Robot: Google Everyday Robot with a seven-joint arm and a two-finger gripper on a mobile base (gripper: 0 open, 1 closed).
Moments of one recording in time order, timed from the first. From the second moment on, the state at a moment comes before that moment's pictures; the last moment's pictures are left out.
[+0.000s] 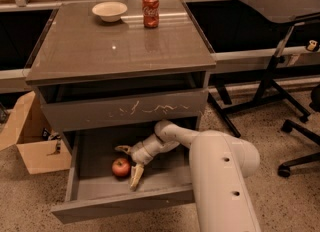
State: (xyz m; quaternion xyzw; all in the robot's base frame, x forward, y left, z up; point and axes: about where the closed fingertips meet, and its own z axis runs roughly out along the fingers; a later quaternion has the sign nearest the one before) arm 0.593 0.151 0.374 -0.73 0.47 0.41 0.29
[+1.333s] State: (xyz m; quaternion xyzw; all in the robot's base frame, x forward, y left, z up) arm 0.560 0.096 0.431 -0.71 0.46 0.36 0.40
